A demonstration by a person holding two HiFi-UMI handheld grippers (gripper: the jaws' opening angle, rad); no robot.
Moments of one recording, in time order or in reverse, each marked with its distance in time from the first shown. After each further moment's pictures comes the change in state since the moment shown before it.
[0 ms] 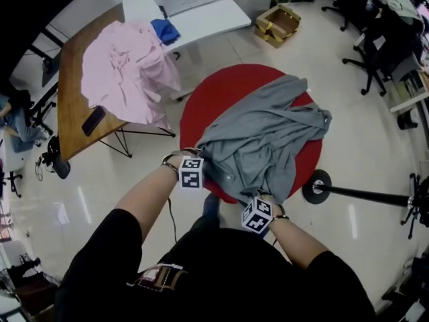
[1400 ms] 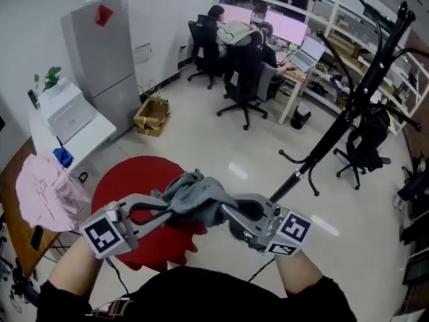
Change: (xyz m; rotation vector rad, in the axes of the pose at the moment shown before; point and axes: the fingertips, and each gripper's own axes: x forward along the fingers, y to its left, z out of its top) left arm -0.378 -0.062 0.396 0.312 -0.999 0.138; right arm -0.553 -0.048 -0.016 0.305 -1.219 -0.424
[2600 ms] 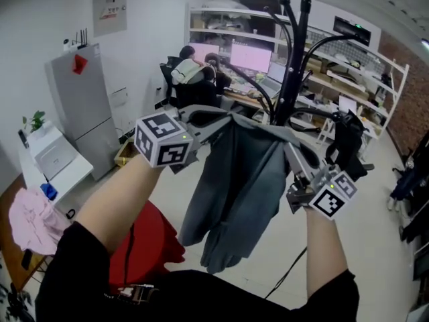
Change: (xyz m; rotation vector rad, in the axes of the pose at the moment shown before) left arm 0.258 0.104 0.318 0.052 -0.358 -0.010; right arm -0.278 -0.133 0.238 -0.228 -0.306 -0.472
